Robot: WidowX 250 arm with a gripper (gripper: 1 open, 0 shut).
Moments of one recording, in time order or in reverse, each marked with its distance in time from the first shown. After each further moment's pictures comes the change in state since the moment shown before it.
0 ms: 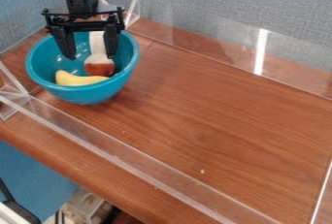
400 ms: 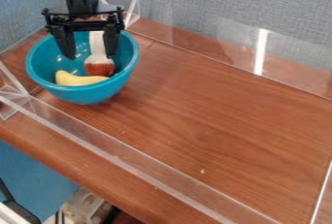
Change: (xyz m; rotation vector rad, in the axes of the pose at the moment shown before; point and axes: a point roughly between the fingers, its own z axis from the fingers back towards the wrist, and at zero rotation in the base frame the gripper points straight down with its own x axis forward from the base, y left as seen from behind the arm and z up) arm 0.001 0.001 0.000 0.003 -0.006 -0.012
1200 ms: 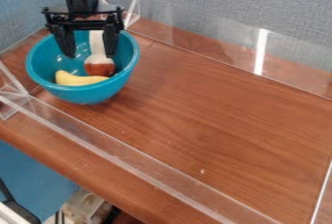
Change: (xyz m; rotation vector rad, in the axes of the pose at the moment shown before) arm 0.002 0.002 0.000 0.005 -0.014 -0.021
